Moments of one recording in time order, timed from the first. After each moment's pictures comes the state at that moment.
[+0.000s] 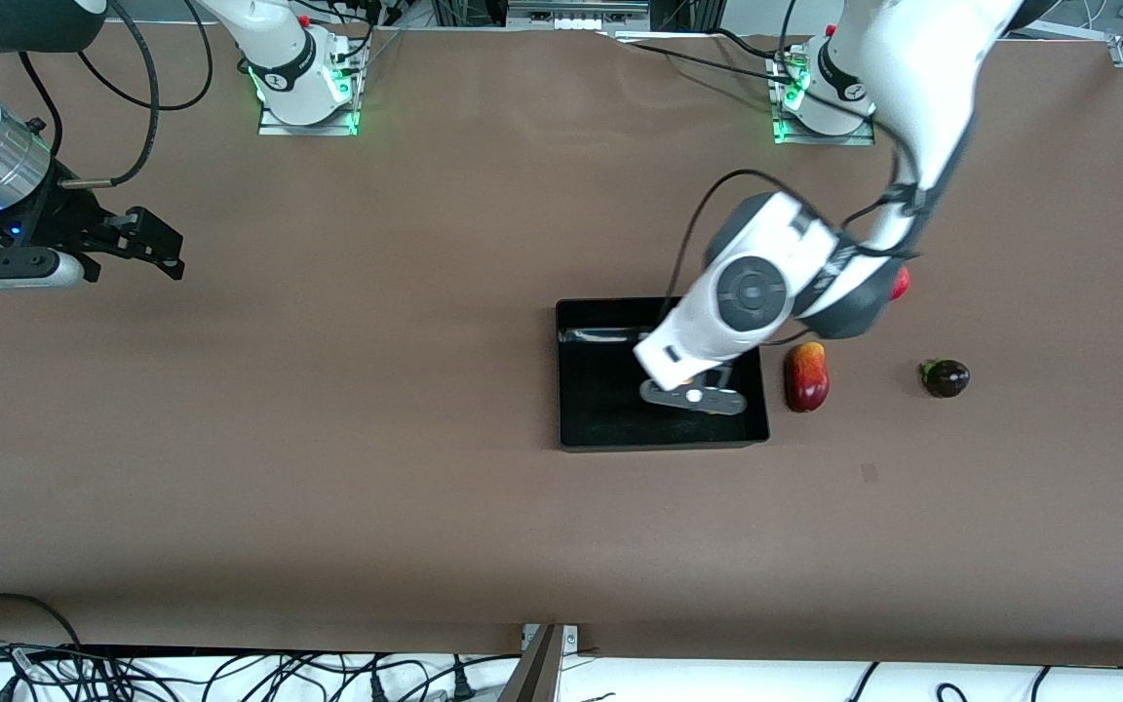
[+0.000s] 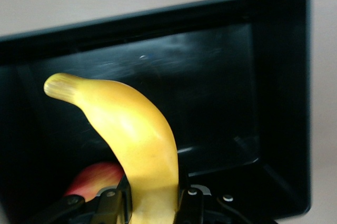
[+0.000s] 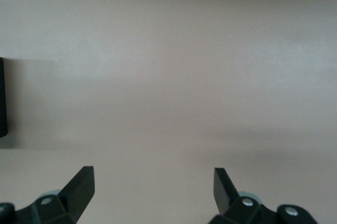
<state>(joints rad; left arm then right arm) -0.21 0.69 -0.43 -1.46 0.13 2.03 -0.50 0.04 0.03 0.09 -1.65 0.00 1.75 0.09</state>
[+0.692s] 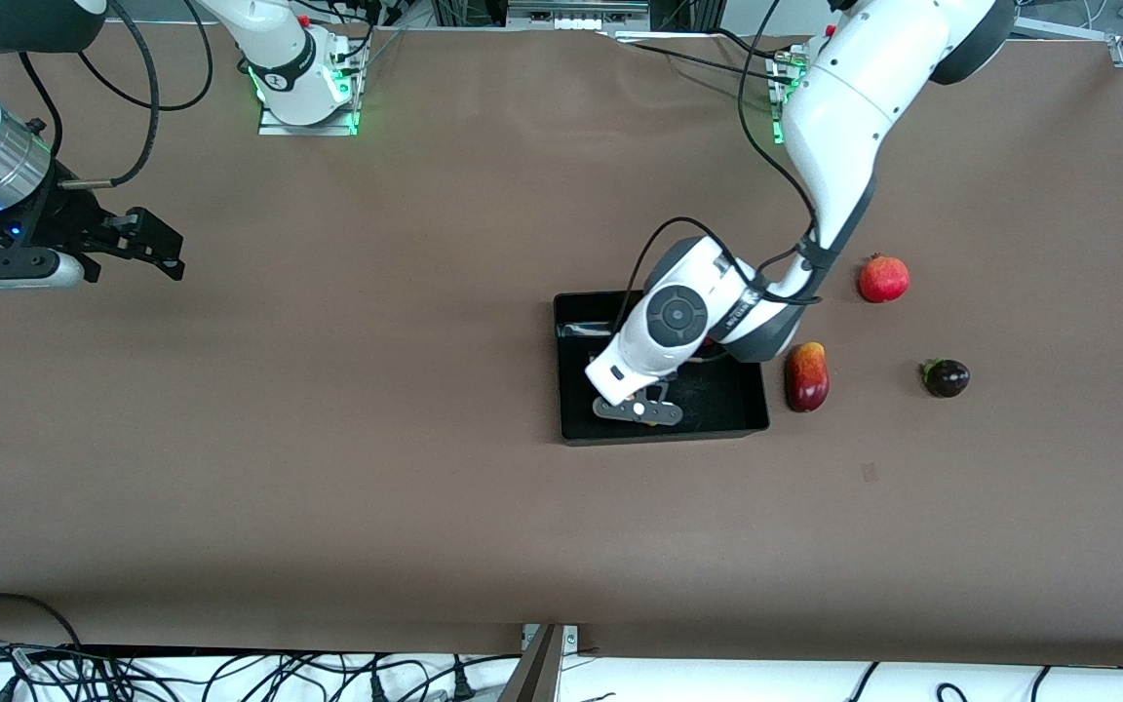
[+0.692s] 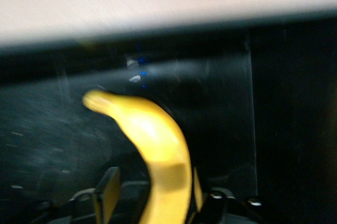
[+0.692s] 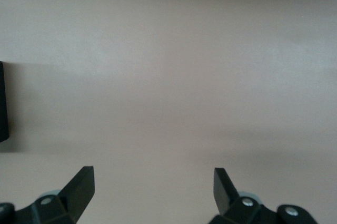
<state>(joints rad) -0.30 0.81 -0.33 -1.41 0.13 2.20 -0.58 0.04 0.03 0.09 -1.64 0.00 1.75 0.09</state>
